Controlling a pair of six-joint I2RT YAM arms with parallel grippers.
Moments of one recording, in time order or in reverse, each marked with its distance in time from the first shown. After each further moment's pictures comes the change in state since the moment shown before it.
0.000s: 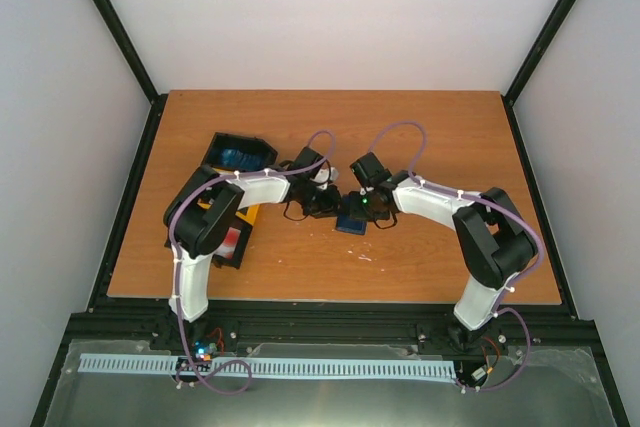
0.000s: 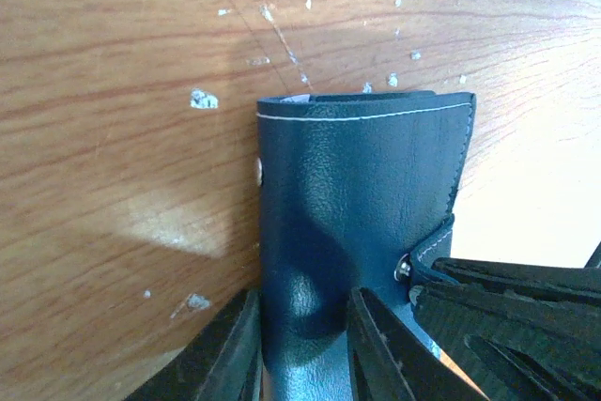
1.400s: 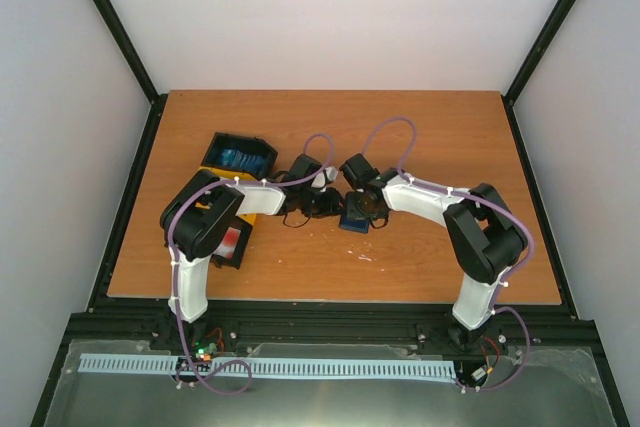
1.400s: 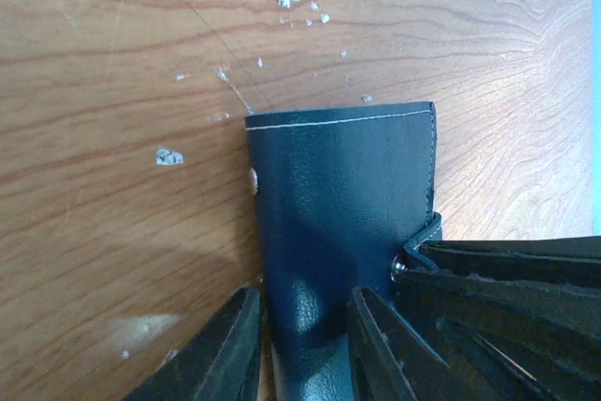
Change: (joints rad) left arm -0.008 -0.038 -0.166 0.334 -0.018 -0.020; right arm 0.048 0.054 0.067 -0.089 0.192 0.021
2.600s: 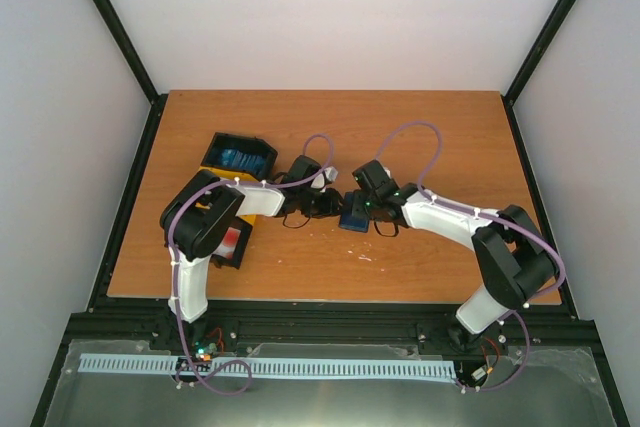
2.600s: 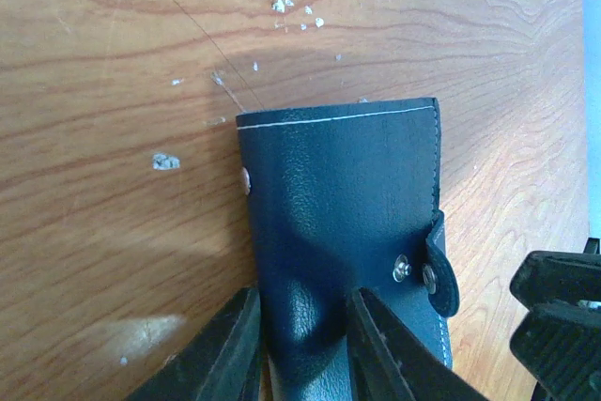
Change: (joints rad) left arm 0.000 0.000 -0.019 0.045 0.004 0.000; right arm 0.001 -0.196 -0.190 0.229 -0.002 0.089
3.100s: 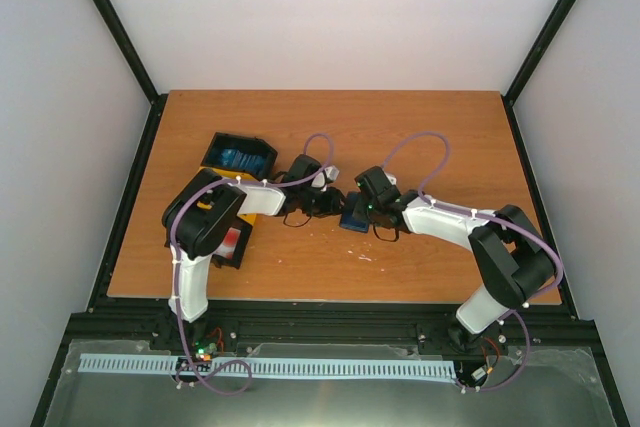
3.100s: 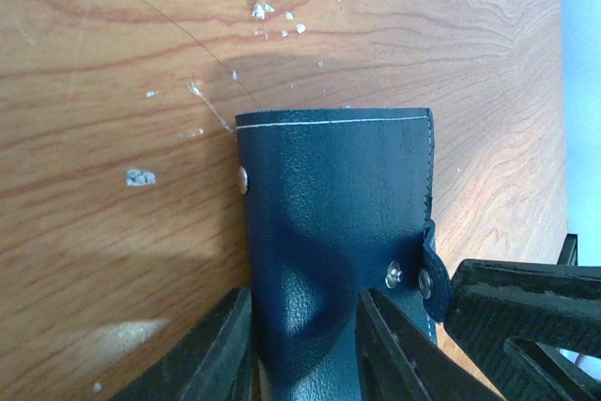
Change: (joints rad) left arm 0.005 0.018 0.010 0.023 0.038 -0.015; right arm -0.006 -0.004 -0.077 0.082 0.007 0.172
